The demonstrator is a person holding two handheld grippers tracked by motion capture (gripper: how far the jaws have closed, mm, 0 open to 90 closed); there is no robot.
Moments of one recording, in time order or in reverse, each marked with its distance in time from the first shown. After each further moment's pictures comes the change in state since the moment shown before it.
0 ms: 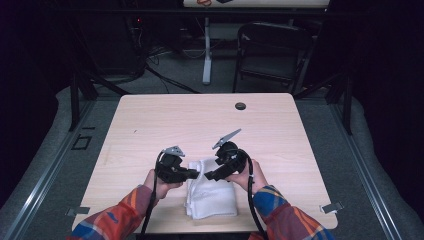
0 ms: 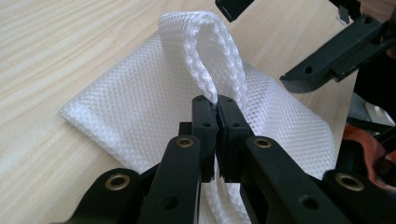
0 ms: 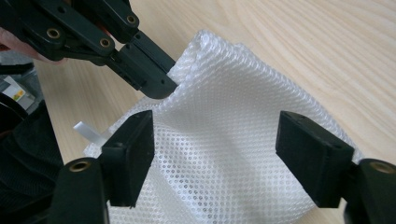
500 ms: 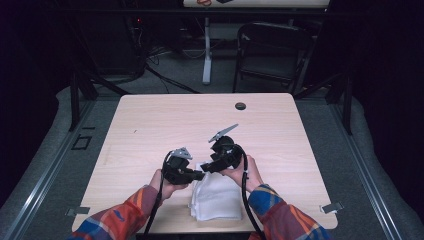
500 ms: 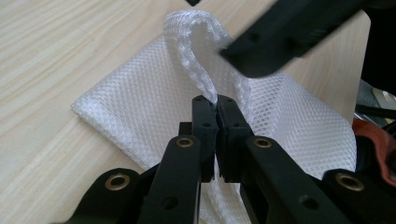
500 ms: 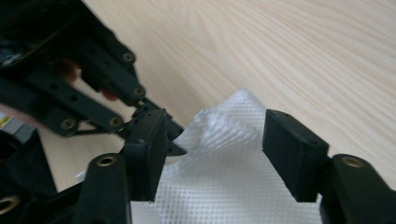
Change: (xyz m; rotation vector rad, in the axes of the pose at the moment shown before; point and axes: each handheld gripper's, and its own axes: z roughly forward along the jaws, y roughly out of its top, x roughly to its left) left arm -0.009 0.004 0.014 0.017 -0.010 0.062; right arm 0.001 0.017 0.002 -0.034 -0.047 0.038
